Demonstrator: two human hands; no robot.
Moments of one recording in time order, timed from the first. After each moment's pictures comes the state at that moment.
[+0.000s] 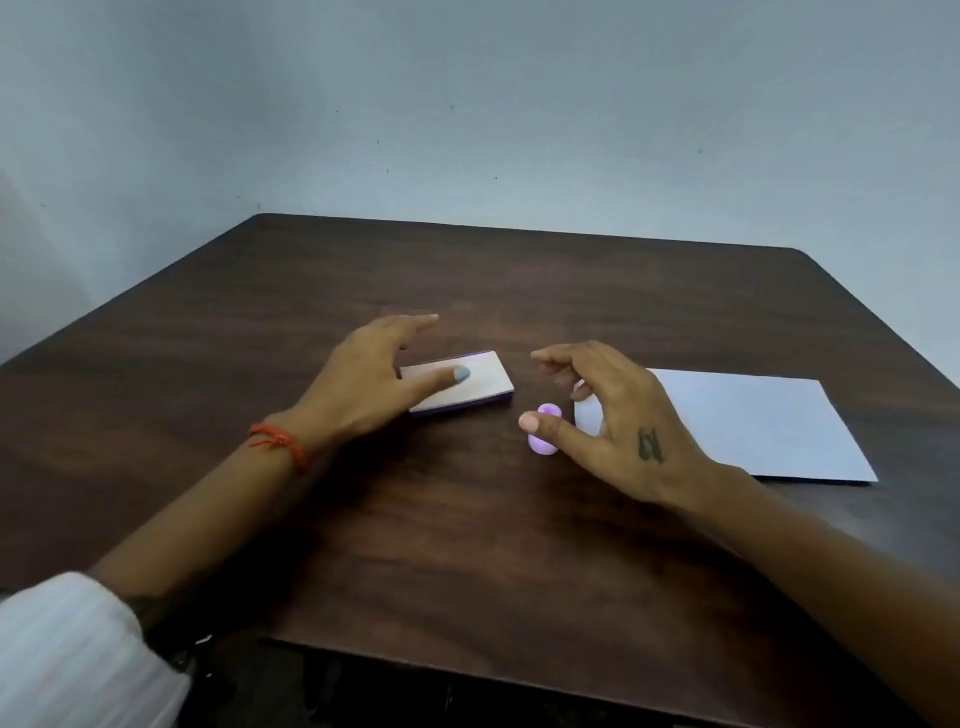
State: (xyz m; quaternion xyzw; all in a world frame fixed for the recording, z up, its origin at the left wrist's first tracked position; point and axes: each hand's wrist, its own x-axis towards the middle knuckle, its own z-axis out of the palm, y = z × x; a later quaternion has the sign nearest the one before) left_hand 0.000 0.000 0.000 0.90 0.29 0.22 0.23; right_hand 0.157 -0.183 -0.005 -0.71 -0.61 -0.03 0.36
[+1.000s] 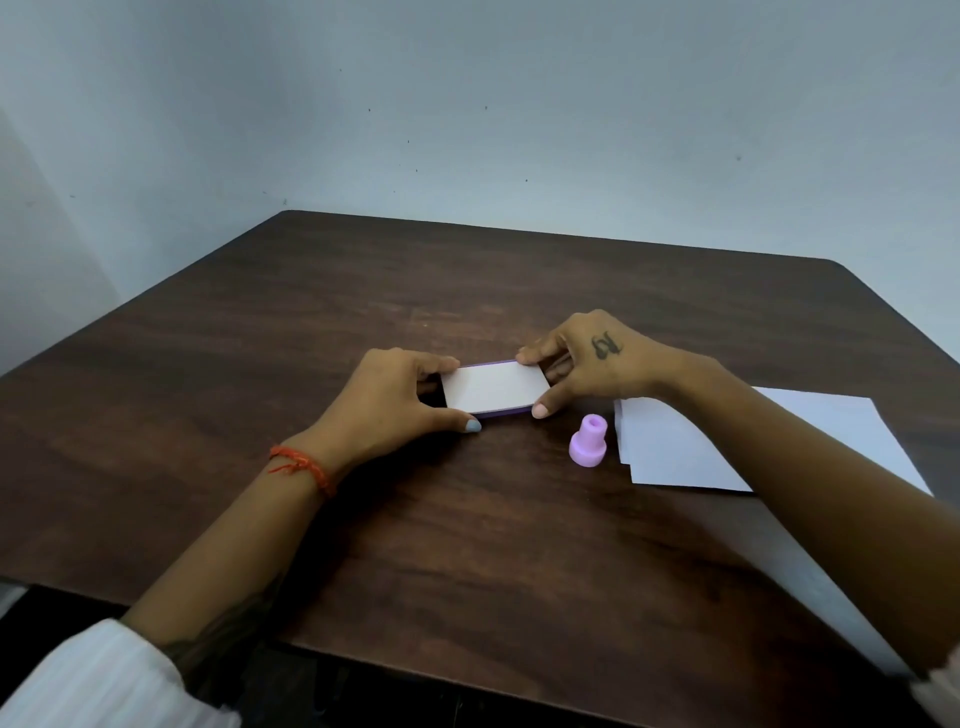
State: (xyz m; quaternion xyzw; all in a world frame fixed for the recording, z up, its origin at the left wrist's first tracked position) left_hand -0.014 0.002 -0.006 0.90 0.30 0.19 0.25; right_hand 0.177 -0.102 0.030 -0.74 -0.63 0.18 0.15
